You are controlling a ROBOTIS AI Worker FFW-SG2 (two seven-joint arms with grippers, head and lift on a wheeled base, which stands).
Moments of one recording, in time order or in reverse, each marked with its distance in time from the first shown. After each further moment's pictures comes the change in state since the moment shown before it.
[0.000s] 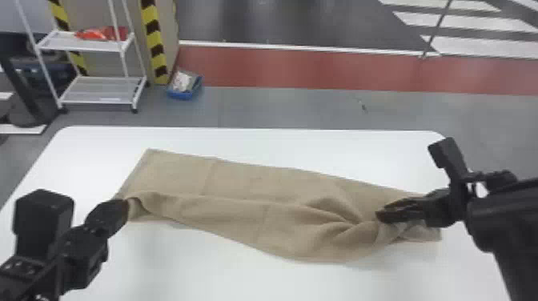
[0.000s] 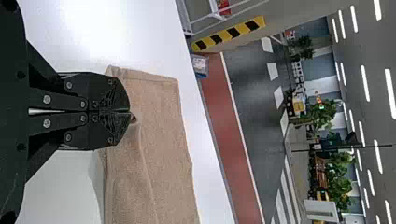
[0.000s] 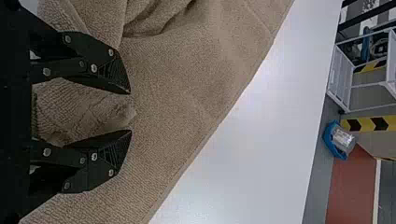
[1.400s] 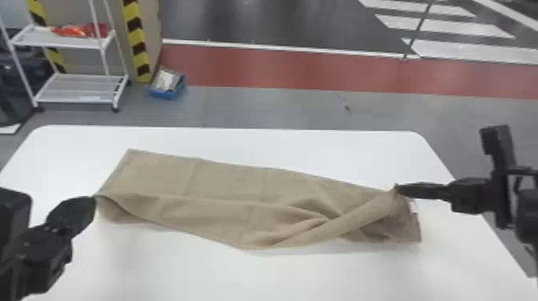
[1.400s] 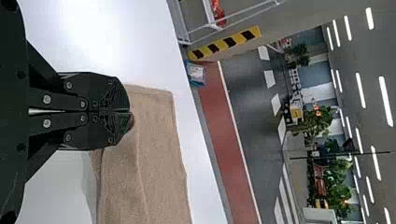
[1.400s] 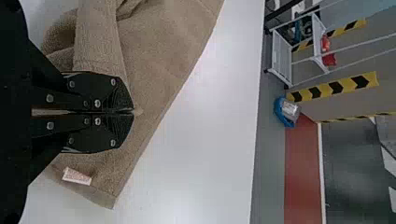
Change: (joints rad) left arm 0.016 0.001 0.037 -0.056 0.000 0.039 0.007; right arm 0.022 -0.024 -0.247 -0.099 -0.140 0.039 0.023
